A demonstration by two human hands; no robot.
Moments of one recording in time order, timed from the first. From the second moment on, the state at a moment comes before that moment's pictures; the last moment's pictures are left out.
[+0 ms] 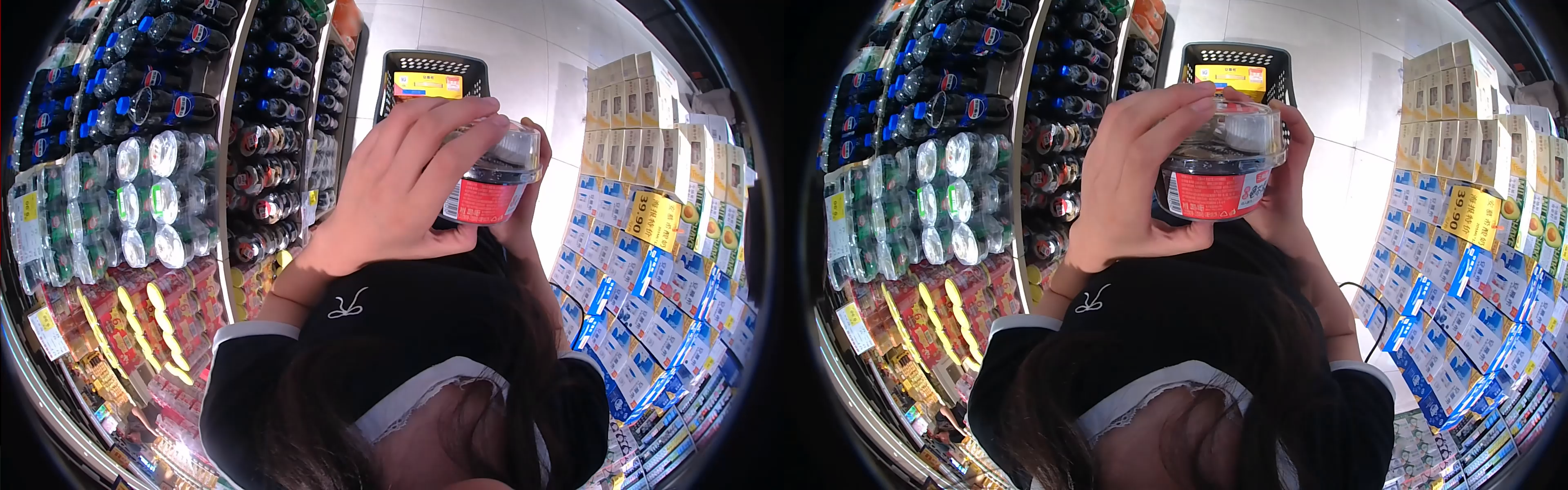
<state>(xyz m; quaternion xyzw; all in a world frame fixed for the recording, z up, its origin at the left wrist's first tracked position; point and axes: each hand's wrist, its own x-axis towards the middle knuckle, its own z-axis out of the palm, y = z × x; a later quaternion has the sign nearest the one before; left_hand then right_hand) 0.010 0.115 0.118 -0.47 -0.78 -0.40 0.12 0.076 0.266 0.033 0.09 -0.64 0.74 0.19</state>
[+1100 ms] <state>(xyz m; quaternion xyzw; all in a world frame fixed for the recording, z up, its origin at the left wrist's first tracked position) 0.022 0.168 0.124 -0.51 -0.78 -0.35 0.12 0.101 0.310 0.028 0.07 -0.67 0.70 0.21</state>
